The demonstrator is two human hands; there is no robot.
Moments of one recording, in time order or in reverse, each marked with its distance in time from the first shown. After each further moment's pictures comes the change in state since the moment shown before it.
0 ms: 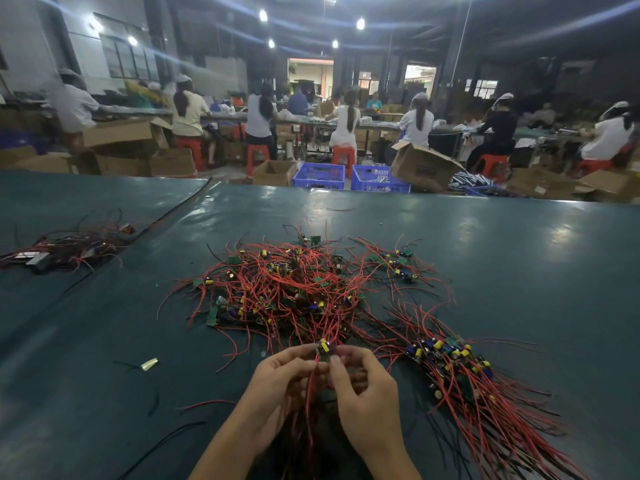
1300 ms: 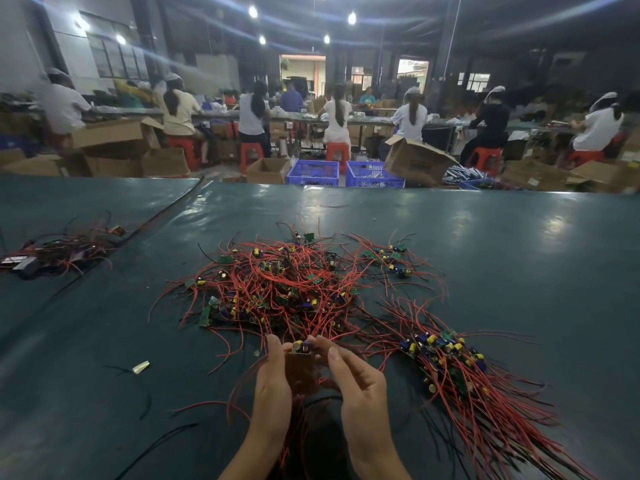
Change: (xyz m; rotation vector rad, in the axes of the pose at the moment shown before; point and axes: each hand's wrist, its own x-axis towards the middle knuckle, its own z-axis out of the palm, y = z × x) left_hand 0.003 -0.027 0.015 0.192 0.197 0.326; right_hand -0.006 -0.027 0.005 0.530 -0.086 0.099
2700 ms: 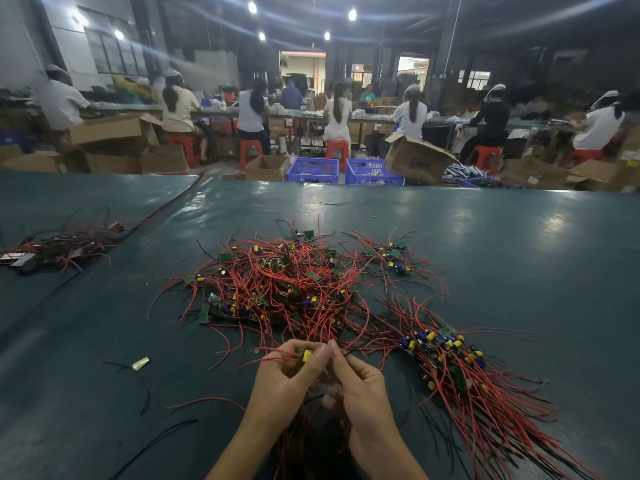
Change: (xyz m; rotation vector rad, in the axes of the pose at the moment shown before) left_hand -0.003 0.014 -0.001 0.185 -0.188 0.206; right_hand 0.006 0.001 -0.002 0.135 0.086 0.379
